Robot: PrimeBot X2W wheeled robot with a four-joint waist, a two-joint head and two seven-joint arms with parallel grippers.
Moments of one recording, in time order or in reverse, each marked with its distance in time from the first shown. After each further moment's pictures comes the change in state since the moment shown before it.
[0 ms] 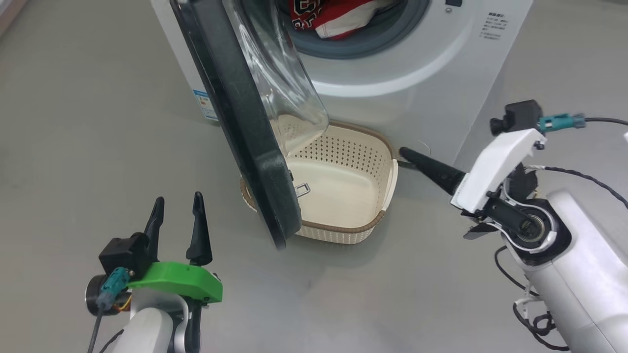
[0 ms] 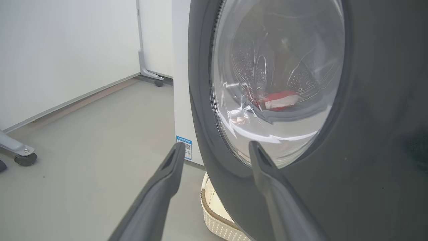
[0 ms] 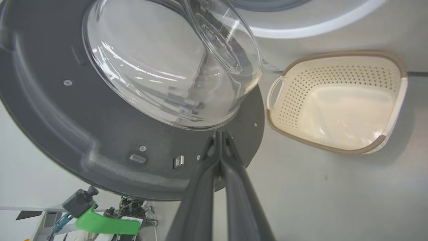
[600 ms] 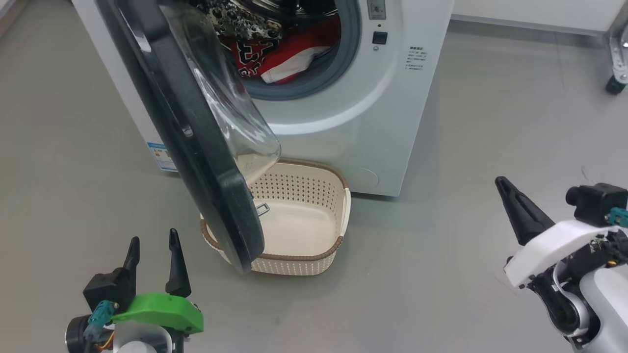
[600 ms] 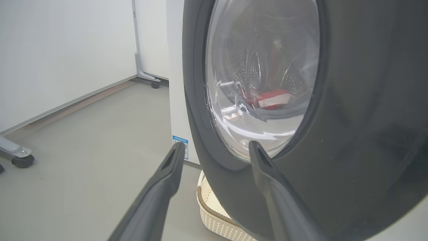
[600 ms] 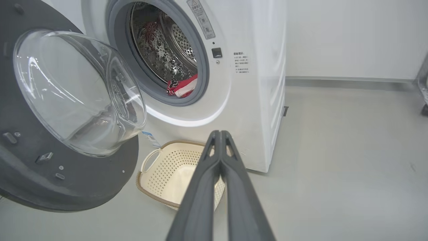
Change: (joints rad) left arm 0.118 0.004 0.090 0.010 0.044 0.000 0.000; right arm 0.294 -0.181 -0.033 -0.067 -0.522 0.012 -0.512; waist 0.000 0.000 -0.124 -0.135
